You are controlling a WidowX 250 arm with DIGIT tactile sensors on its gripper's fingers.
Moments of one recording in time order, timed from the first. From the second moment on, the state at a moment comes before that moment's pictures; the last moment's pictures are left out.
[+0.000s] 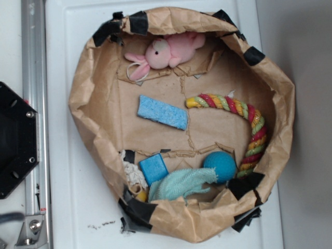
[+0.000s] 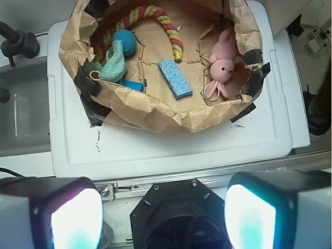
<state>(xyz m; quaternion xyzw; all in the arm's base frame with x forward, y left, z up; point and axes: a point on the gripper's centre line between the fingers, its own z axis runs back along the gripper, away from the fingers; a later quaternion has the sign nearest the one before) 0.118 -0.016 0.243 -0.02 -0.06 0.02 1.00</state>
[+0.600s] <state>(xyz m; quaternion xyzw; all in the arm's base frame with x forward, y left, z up) 0.168 -0.005 0.200 0.02 0.02 0.04 1.00</state>
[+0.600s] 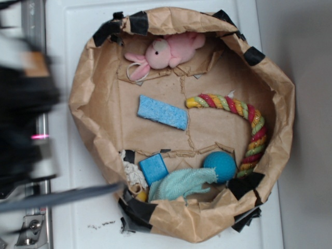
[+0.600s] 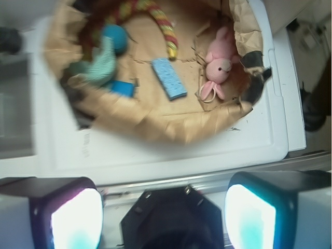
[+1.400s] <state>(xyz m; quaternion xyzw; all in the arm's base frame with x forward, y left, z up) 0.253 0.029 0.140 0.04 -0.16 0.20 0.97</state>
